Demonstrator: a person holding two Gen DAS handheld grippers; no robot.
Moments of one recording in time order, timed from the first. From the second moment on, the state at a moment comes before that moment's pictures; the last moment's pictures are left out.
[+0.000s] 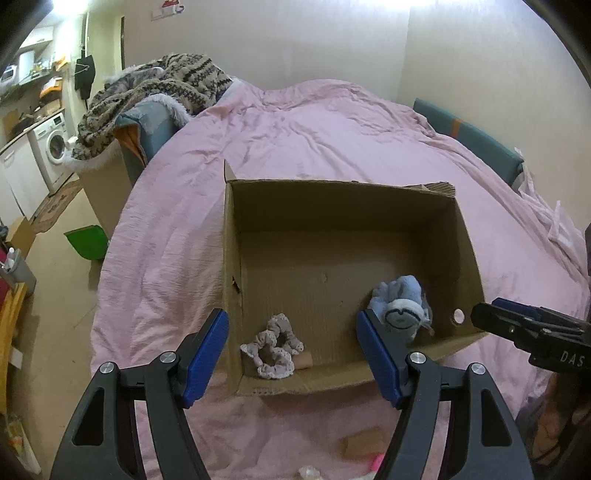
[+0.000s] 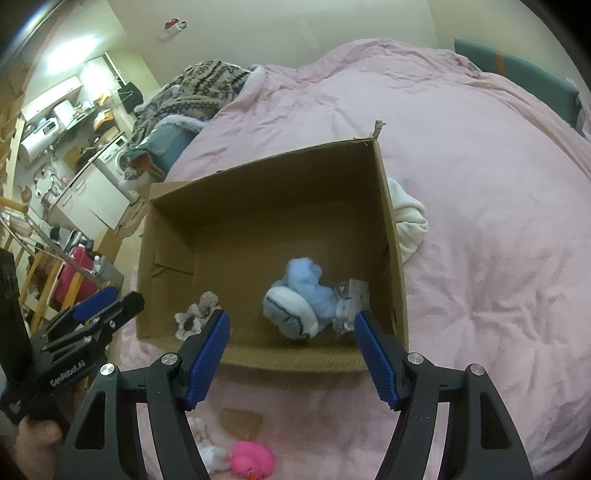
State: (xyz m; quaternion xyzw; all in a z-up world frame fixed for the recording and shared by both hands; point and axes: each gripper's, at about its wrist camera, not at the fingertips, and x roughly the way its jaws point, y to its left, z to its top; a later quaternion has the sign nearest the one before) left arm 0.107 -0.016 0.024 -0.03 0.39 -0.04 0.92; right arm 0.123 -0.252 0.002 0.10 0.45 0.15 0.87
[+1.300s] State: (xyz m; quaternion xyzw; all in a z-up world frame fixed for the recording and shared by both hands) left arm 0.049 0.012 -0.036 -0.11 0.55 0.00 0.83; right arm 0.062 -0.232 -0.044 0.12 0.55 0.16 0.81
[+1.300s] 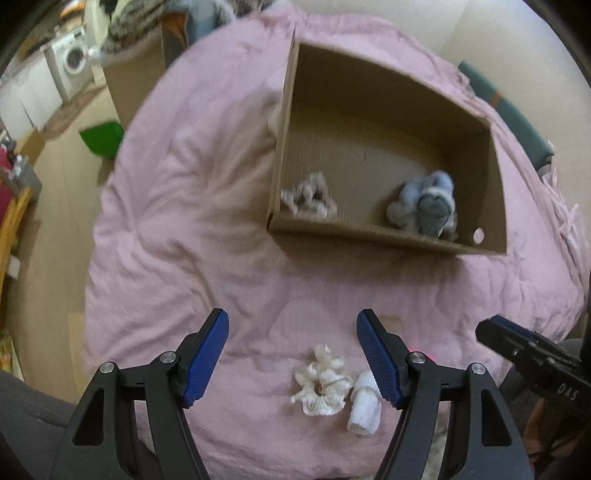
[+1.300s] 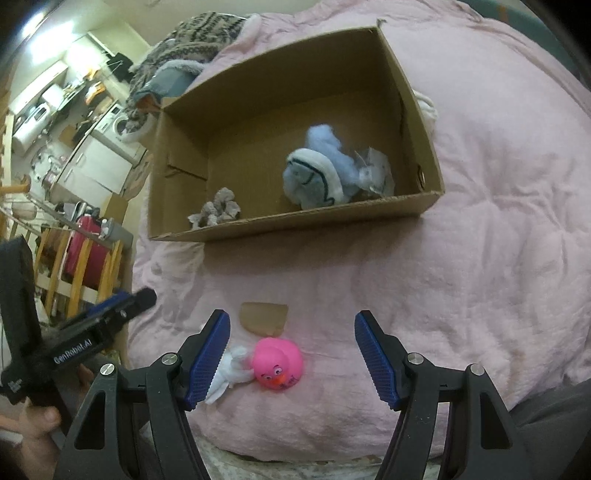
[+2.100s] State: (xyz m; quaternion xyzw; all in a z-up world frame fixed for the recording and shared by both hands) left arm 0.050 0.006 -0.066 -0.15 0.61 -0.04 0.78; right arm 0.070 -0.232 -0.057 0.13 0.57 0.16 0.80
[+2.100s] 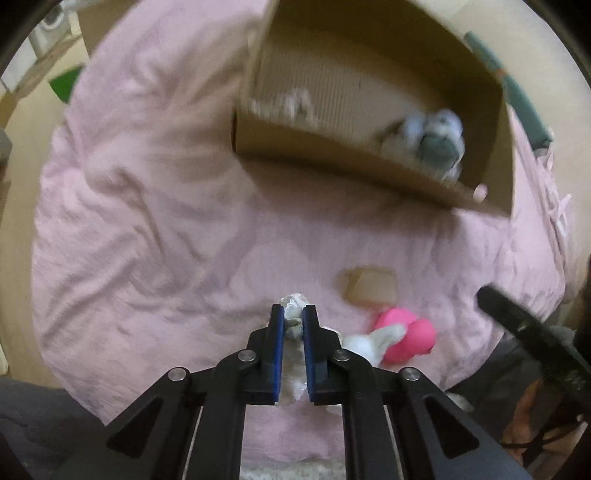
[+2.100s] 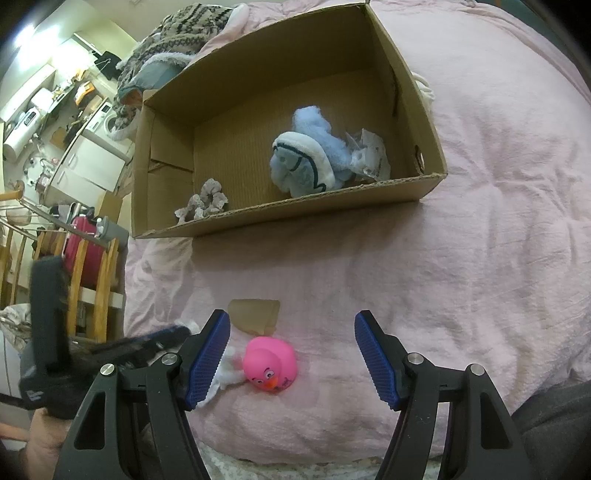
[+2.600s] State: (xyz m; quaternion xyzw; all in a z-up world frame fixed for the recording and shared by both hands) left arm 0.053 0.026 -0.034 -0.14 0.55 0.01 0.82; right arm 0.064 -0.196 -0.093 0.11 0.64 0.21 0.73
